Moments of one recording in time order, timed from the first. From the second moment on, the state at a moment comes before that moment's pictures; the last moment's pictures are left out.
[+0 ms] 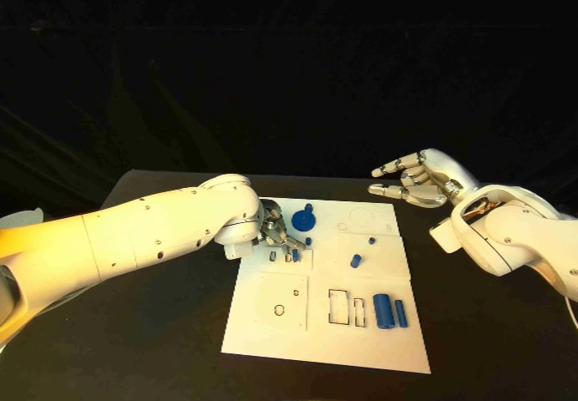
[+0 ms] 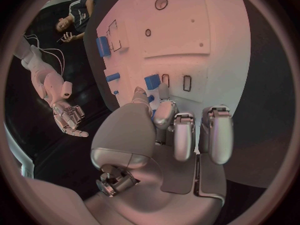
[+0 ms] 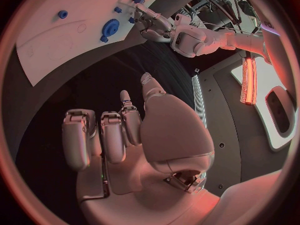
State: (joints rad) left arm 1.27 -0.61 -0.03 1.38 -0.95 0.16 -0.70; left_hand 1.19 0.06 -0.20 0.29 0.06 0.98 0.04 0.60 0.53 1.37 -0.03 1.20 1.16 1.47 -0.08 1.57 1.31 0.03 1.46 0.03 1.53 1.31; right arm 1.22 -0.93 0.03 1.60 -0.94 -0.45 0.07; right_hand 1.35 -0.04 0.02 0.15 0.21 0.99 0.14 0.08 0.09 1.46 0.05 1.32 1.31 1.47 -0.02 1.53 1.31 0.04 1.47 0.09 1.48 1.31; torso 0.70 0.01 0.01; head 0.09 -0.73
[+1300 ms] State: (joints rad) left arm 1.27 -0.58 -0.04 1.36 -0.95 0.20 -0.70; left_hand 1.30 0.08 -0.14 0.27 0.07 0.96 0.03 0.61 0.57 1.37 -0.03 1.20 1.17 1.47 -0.08 1.57 1.31 0.03 1.47 0.03 1.53 1.31; right arm 1.21 -0.92 0.03 1.59 -0.93 -0.45 0.08; right_hand 1.35 -0.04 0.01 0.15 0.22 0.99 0.14 0.08 0.09 1.46 0.05 1.32 1.31 1.47 -0.02 1.53 1.31 0.04 1.47 0.09 1.48 1.31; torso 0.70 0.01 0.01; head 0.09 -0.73
